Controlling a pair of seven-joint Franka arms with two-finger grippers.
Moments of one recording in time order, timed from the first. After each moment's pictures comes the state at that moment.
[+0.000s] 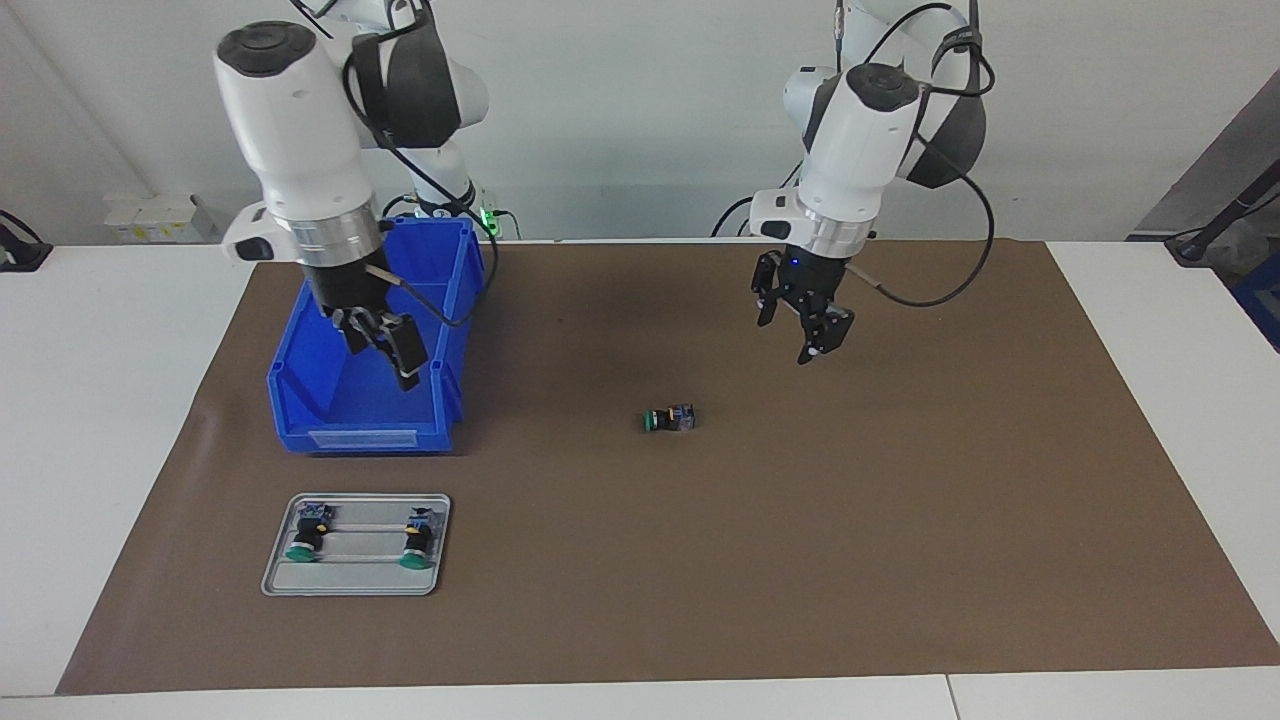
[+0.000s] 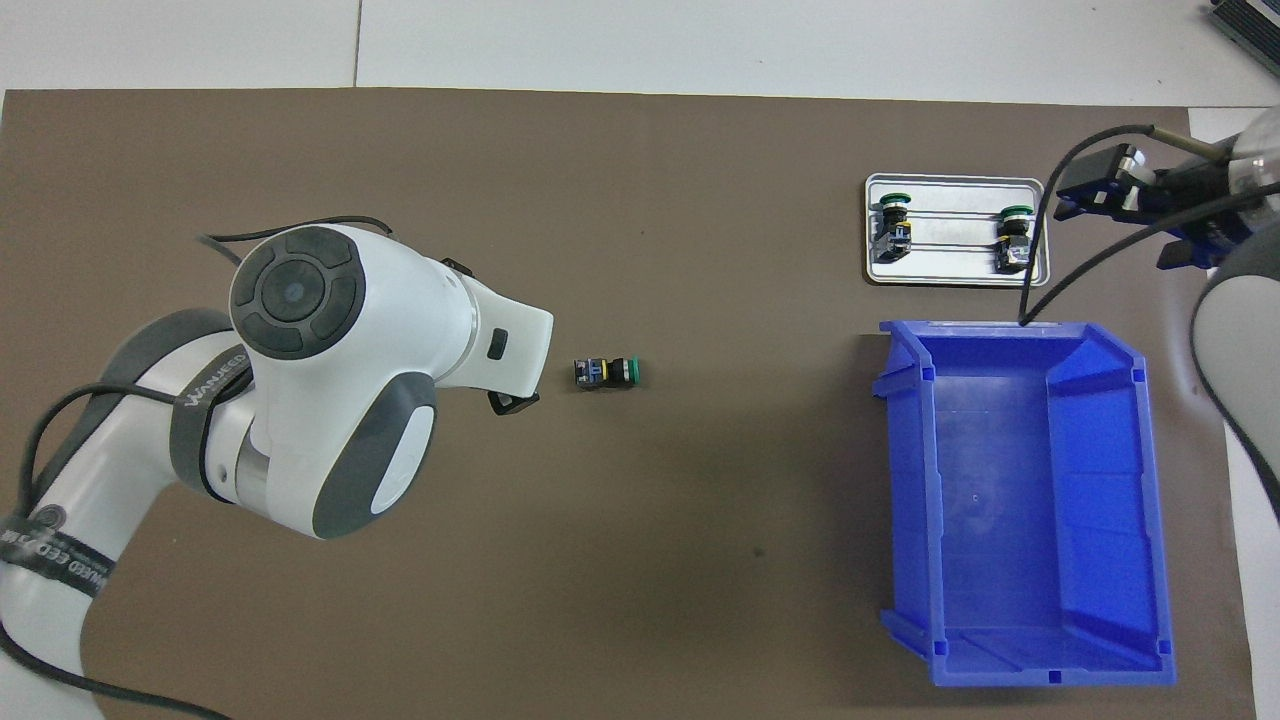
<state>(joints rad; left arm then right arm) -0.56 0.11 0.06 -1.87 -0.12 2.13 0.69 0.08 0.10 -0.07 -1.50 -0.04 1.73 0.44</state>
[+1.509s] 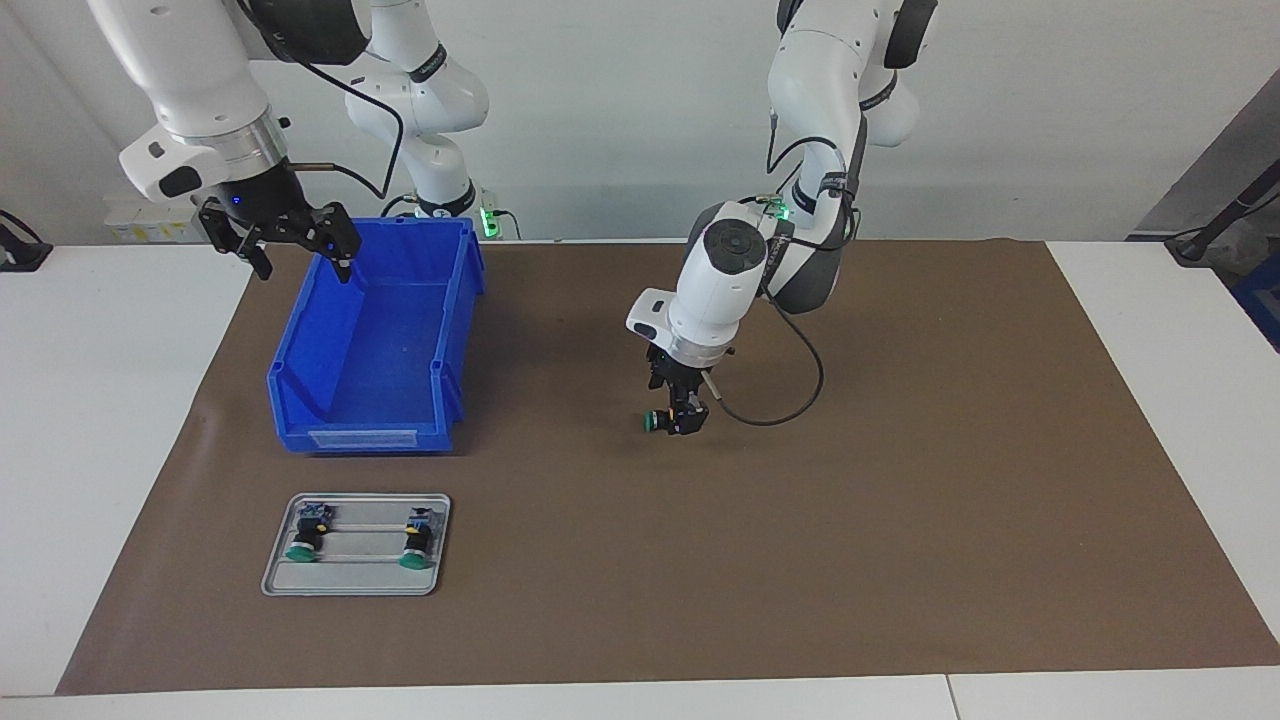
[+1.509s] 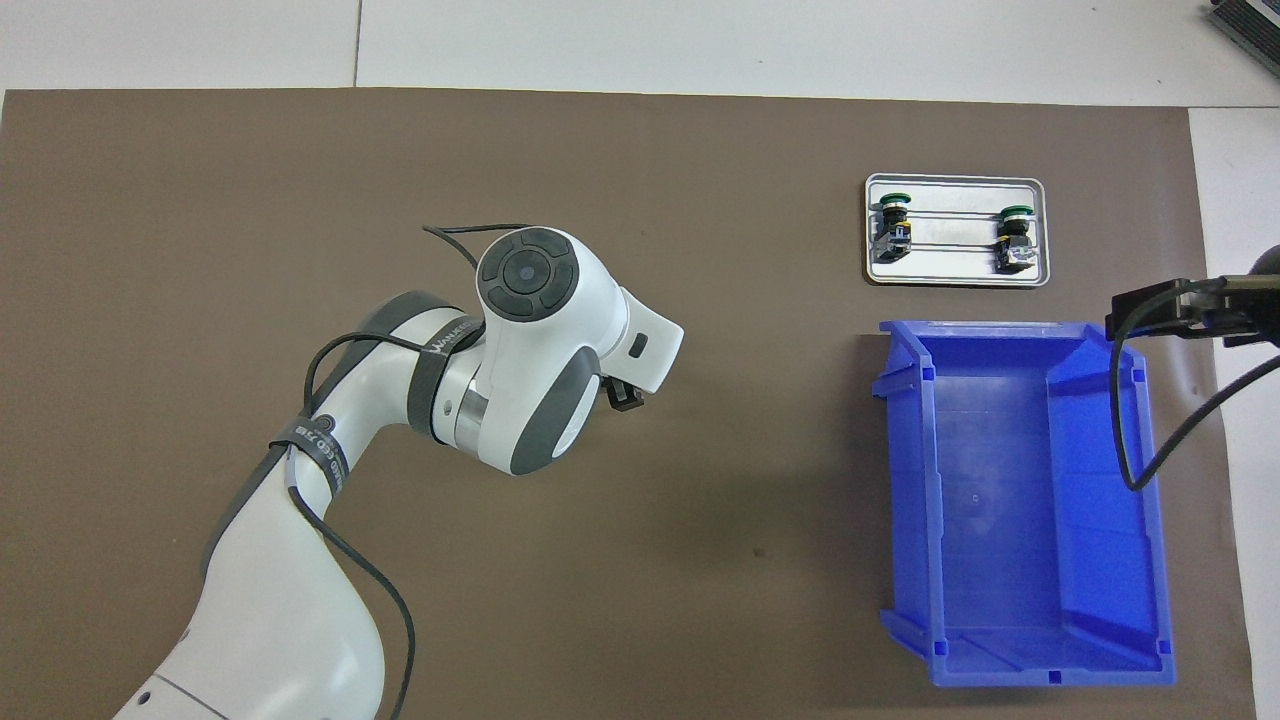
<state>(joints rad) -0.65 0.43 0.02 -1.69 -0.20 2.21 0.81 0.13 -0.04 -0.15 -1.64 -0.04 1.61 0.07</state>
